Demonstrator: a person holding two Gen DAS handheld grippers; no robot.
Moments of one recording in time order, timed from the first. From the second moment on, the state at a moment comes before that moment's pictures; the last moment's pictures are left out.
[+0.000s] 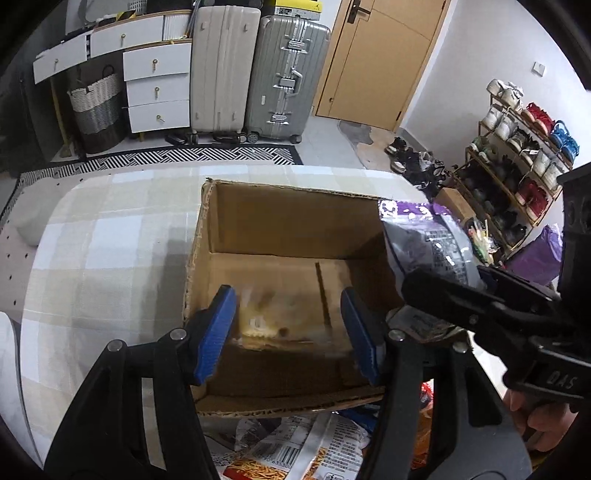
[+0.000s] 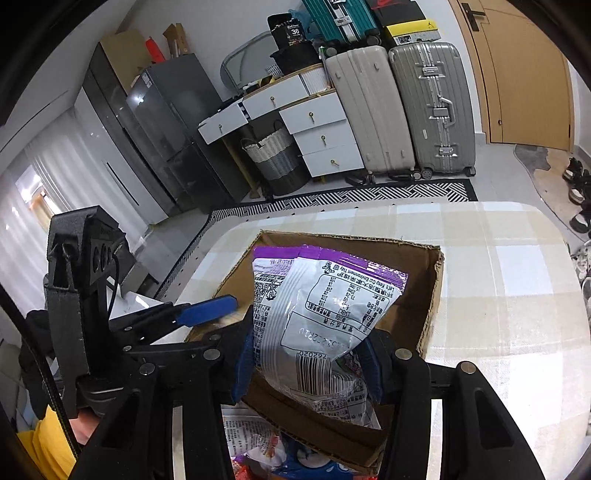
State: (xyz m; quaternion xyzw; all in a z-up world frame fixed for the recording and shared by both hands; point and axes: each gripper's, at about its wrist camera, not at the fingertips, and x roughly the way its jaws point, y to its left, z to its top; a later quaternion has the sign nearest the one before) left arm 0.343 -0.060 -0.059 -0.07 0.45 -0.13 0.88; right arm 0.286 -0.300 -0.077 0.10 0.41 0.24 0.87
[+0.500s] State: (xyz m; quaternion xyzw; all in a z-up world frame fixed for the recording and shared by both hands) left arm 0.301 -0.043 -0.034 -0.05 0.43 -0.10 0.90; right arm 0.284 -0.293 -0.087 0.07 0.43 0.22 0.87
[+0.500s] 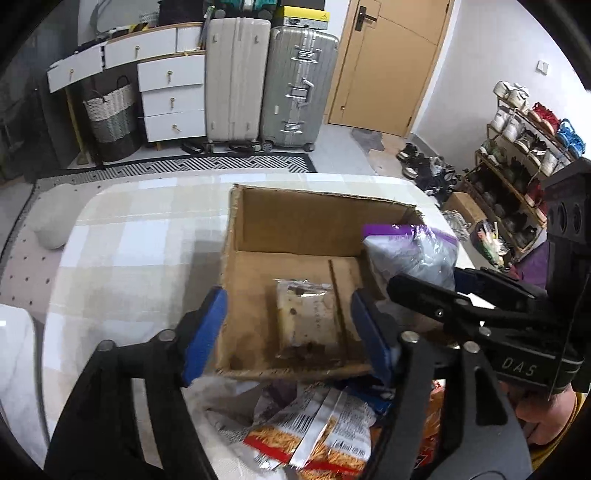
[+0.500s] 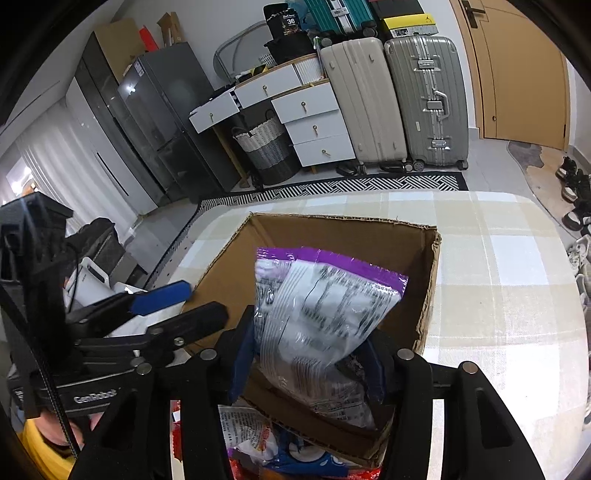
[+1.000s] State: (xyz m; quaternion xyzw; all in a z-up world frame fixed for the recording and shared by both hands) left arm 0.212 -0.022 0.018 -0.05 0.39 -0.02 0.92; right arm 0.204 -0.310 -0.020 0.07 0.34 0.22 0.91
